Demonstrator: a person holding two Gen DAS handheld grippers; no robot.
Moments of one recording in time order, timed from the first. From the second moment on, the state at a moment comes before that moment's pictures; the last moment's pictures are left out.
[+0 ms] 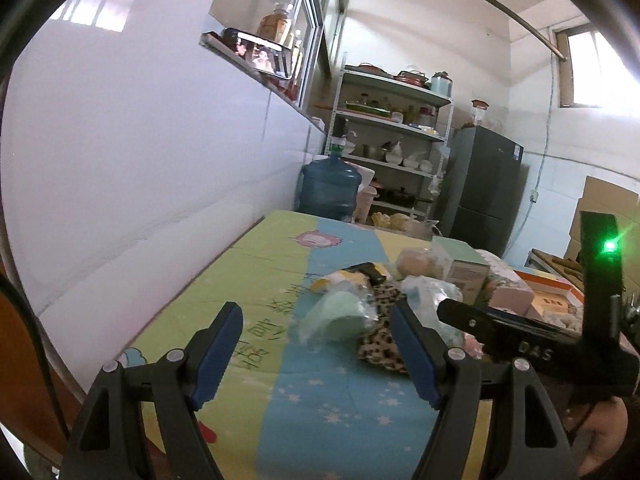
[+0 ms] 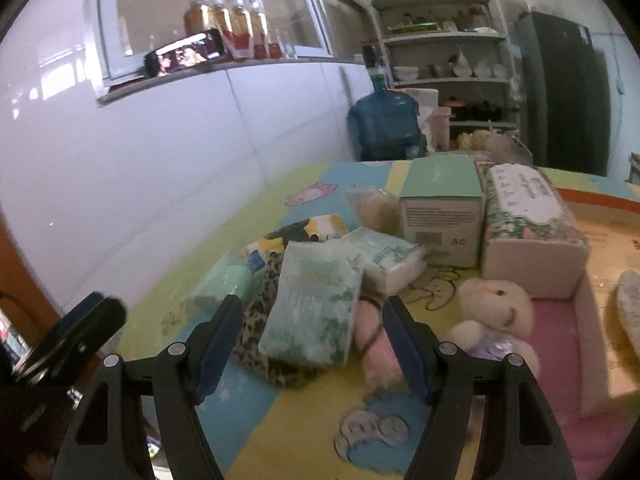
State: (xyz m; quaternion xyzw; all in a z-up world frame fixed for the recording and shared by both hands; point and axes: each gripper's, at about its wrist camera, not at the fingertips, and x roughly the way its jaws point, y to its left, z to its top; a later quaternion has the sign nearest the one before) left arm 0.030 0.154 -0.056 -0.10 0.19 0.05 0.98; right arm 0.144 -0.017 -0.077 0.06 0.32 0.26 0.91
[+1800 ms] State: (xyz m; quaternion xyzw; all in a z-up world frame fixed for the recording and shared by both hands) left arm 0.094 0.158 -0.060 -0.13 0.26 0.05 0.96; right arm 0.097 -0.035 -0.043 0.02 0.24 0.24 0.94
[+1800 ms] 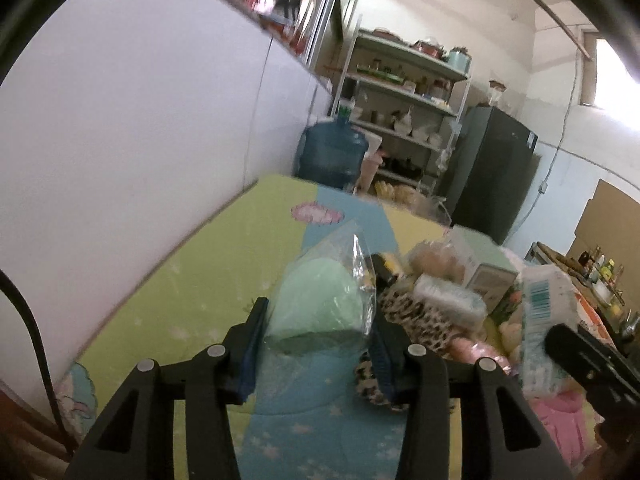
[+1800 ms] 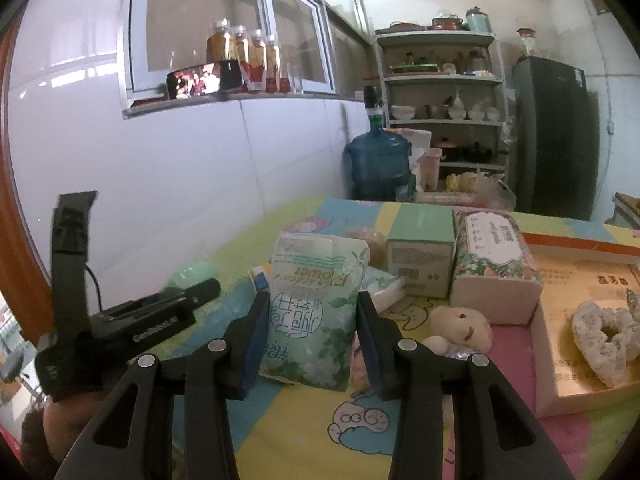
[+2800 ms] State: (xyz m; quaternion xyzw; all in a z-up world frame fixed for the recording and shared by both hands) left arm 0.087 -0.003 0.018 -0.07 0.19 -0.09 0.98; right arm 0.048 -0.190 0.011 0.10 0.14 0.12 0.98
